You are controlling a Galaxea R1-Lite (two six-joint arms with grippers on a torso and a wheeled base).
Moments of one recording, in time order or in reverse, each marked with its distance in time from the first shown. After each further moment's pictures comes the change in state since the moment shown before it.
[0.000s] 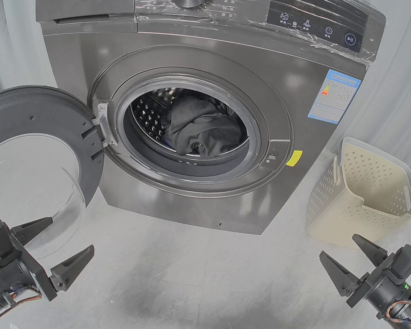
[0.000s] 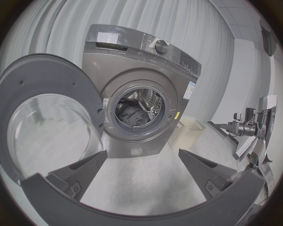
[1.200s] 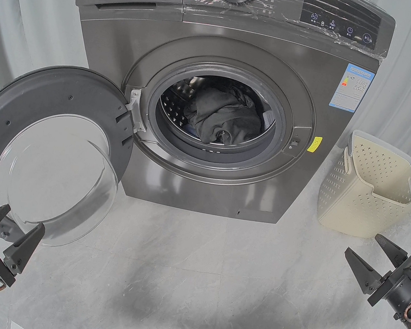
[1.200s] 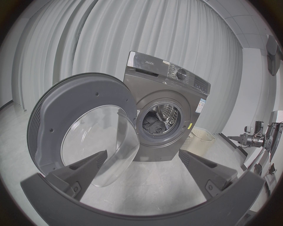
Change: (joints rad) left arm 0.129 -0.325 -0.013 0.227 0.019 -0.018; right arm -0.079 -0.204 -0.013 0.201 -0.030 0.003
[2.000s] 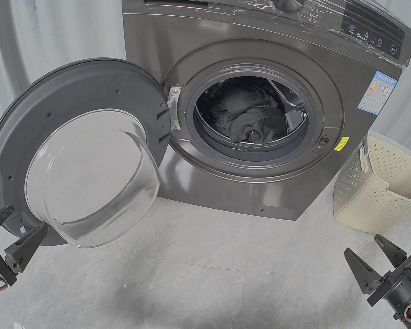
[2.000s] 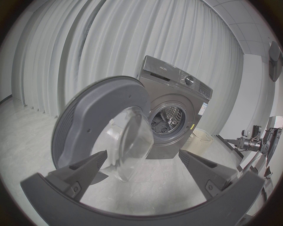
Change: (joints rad) left arm 0.009 0.017 -0.015 0.007 -0.034 -0.042; right arm -0.001 0.004 -0.001 0.000 0.005 0.004
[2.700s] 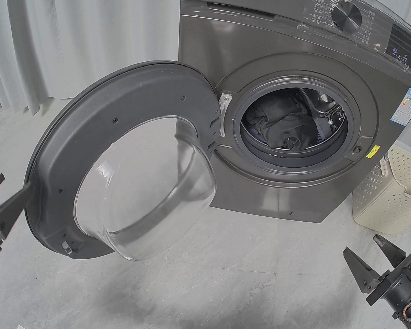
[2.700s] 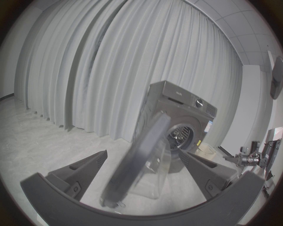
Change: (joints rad) left arm 0.046 -0.022 -0.103 -0.003 -0.024 0.003; right arm -0.004 0.011 -0.003 0.000 0.002 0.002
